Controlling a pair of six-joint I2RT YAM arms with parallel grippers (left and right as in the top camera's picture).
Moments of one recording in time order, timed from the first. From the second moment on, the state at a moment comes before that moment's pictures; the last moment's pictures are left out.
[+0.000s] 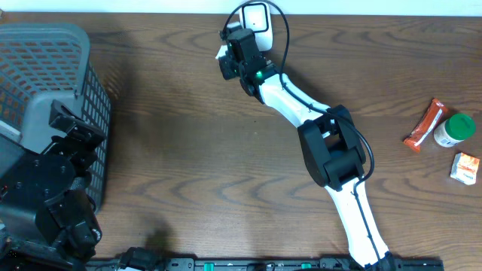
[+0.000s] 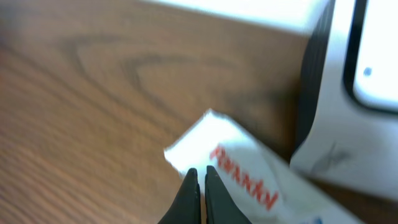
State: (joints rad) left arm -0.27 0.81 1.45 -1.02 -0.79 -0.66; right arm 0.53 2.48 1.95 -0.08 0.04 0.14
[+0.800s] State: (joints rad) left arm -0.27 0.81 1.45 -1.02 -0.79 -0.66; right arm 0.52 2.67 2.08 0.14 0.12 0.14
